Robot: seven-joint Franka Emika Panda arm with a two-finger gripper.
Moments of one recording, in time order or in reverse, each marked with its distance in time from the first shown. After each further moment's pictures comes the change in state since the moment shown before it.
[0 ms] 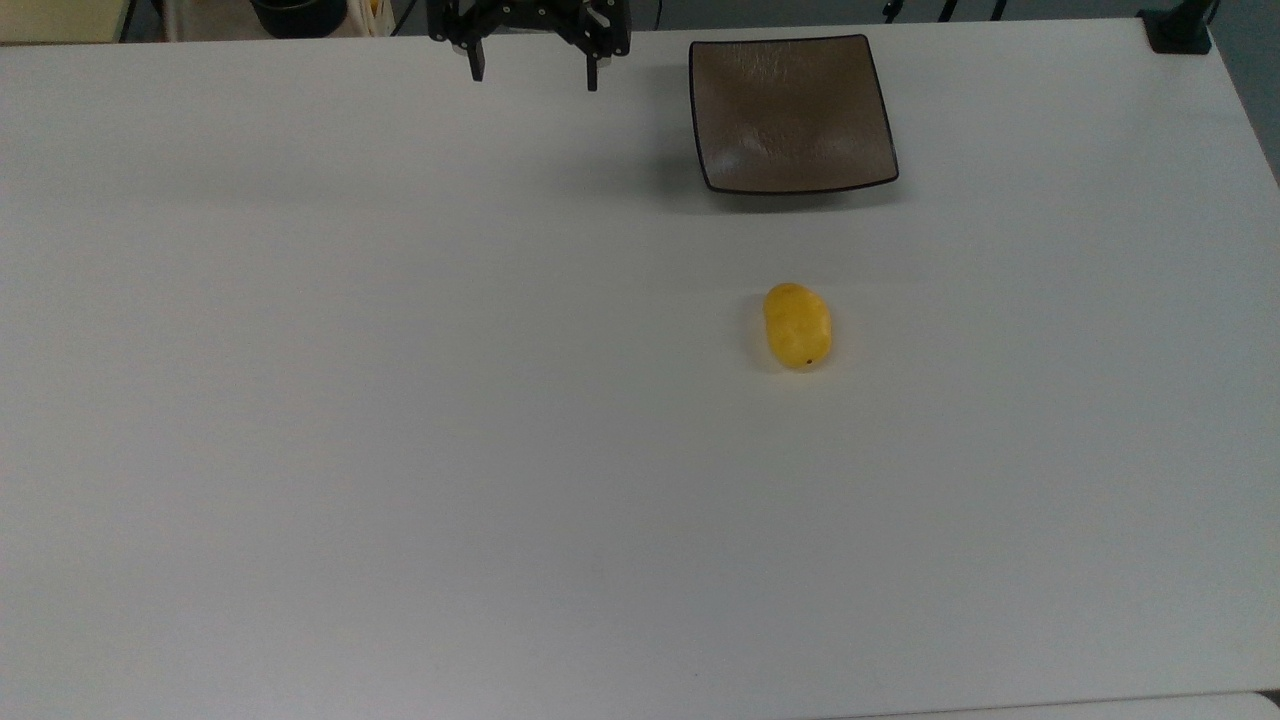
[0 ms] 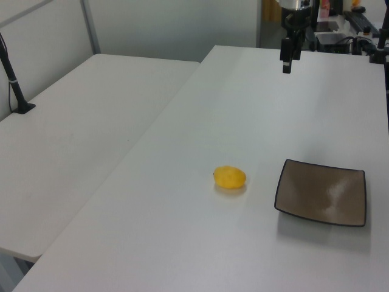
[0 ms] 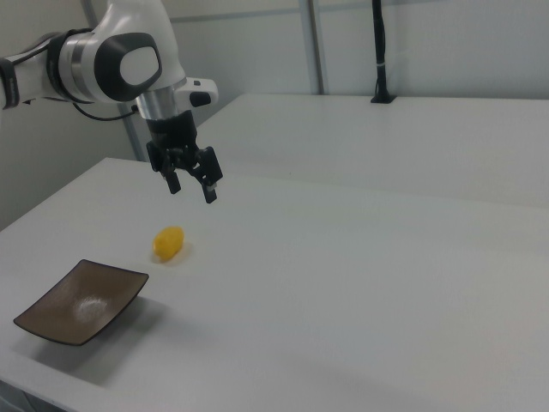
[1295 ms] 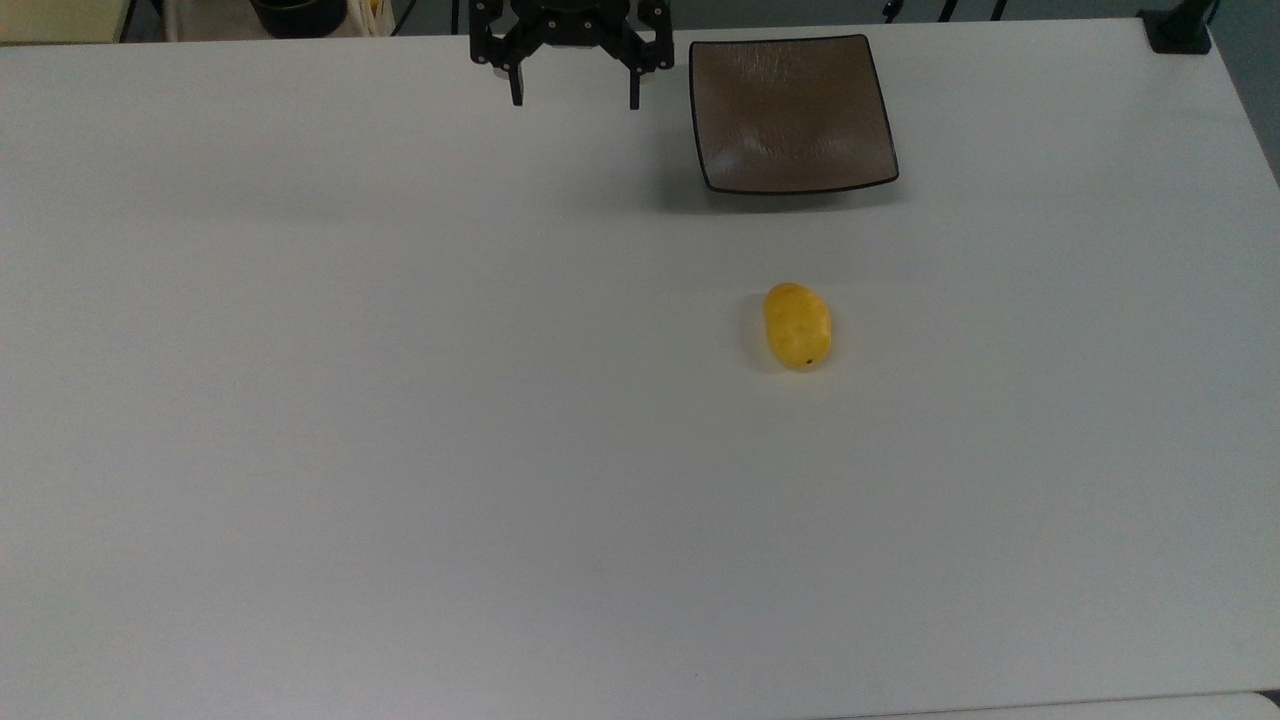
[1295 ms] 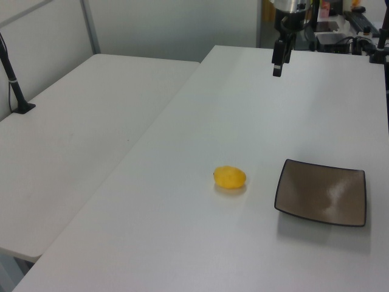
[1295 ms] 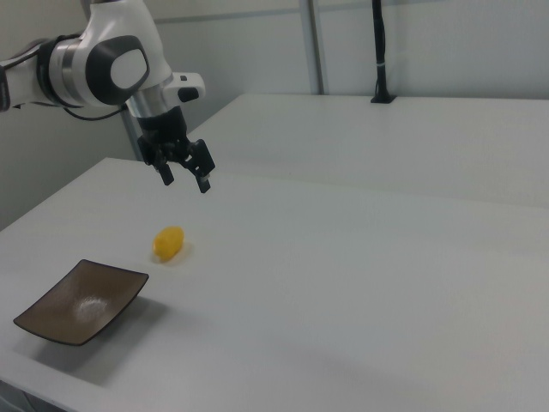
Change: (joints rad) arm 0.019 0.006 0.039 -0.013 0.001 0.109 0.000
